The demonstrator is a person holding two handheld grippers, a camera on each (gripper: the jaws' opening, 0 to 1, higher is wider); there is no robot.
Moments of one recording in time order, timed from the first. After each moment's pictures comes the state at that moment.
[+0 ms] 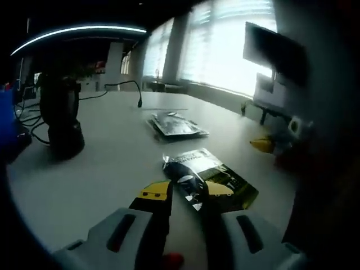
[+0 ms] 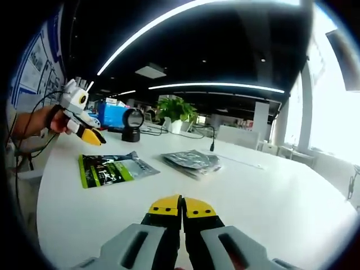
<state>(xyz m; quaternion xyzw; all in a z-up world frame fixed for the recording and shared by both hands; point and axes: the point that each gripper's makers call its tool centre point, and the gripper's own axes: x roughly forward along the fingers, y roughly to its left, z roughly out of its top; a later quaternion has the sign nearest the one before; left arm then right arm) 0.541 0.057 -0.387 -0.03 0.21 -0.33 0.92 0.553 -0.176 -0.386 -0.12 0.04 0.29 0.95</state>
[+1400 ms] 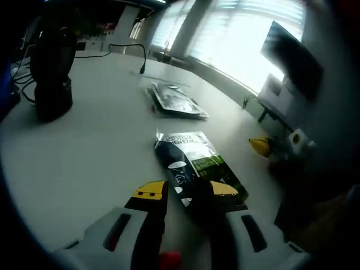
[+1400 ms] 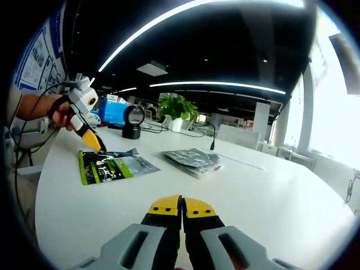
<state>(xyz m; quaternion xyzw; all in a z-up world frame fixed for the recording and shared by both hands) 0.530 0.038 -0.411 -0.10 0.32 -0.34 0.88 0.553 -0.174 -0.389 -0.13 0.04 0.29 0.95</state>
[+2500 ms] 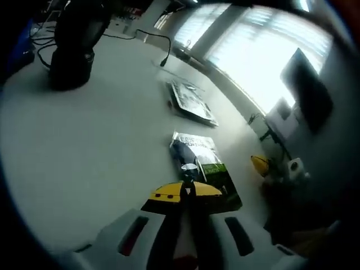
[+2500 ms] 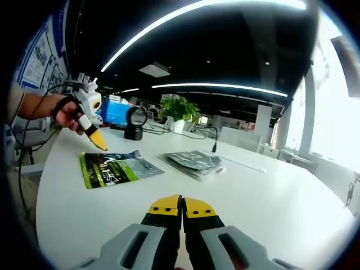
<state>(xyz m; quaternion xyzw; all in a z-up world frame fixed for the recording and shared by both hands) 0.526 0.042 -0.413 -0.20 0.36 -0.30 0.86 0.550 -0.171 -0.387 -0.14 0.04 0.30 0.94</state>
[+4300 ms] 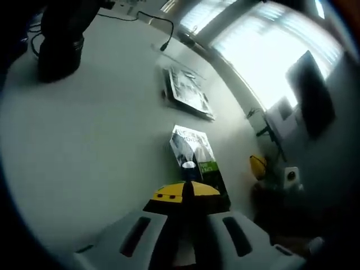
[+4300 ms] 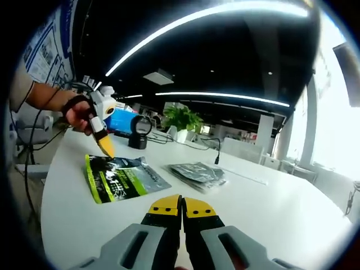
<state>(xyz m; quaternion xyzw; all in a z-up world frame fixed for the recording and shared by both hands) 0.531 0.030 -0.409 -0.22 0.42 -0.29 0.83 0.536 -0.155 -0.366 -0.14 -0.01 0.32 0.94</state>
